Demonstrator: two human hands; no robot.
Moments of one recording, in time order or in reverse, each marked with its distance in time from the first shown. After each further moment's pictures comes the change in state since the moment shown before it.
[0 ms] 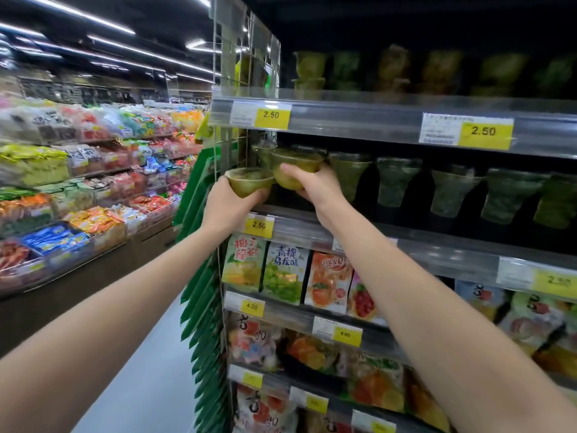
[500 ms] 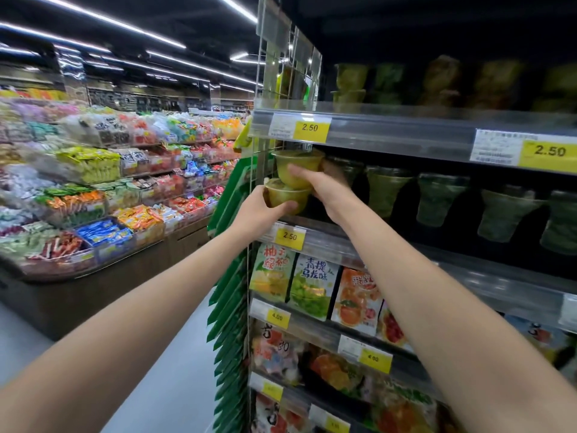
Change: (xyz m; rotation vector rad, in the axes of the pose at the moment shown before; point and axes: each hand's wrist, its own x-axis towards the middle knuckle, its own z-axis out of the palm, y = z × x) left_hand 0.012 -0.009 -0.007 -0.021 -0.149 -0.029; right_hand 0.030 -0.004 0.039 -0.009 -0.187 0.053
